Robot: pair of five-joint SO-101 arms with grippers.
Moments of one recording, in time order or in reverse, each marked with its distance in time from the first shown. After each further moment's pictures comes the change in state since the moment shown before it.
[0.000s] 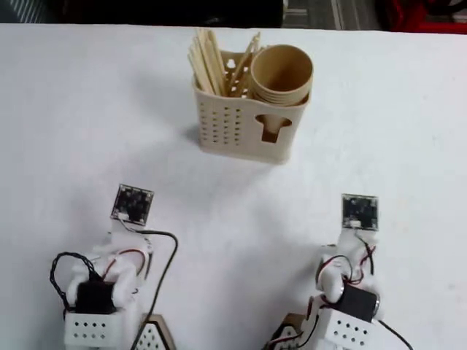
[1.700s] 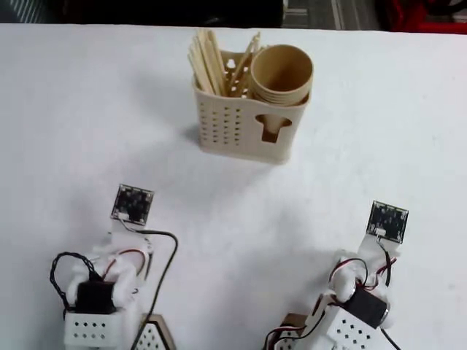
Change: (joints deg) left arm 0.0 0.0 0.0 0.0 0.0; right arm 10.9 0.0 0.0 0.0 0.1
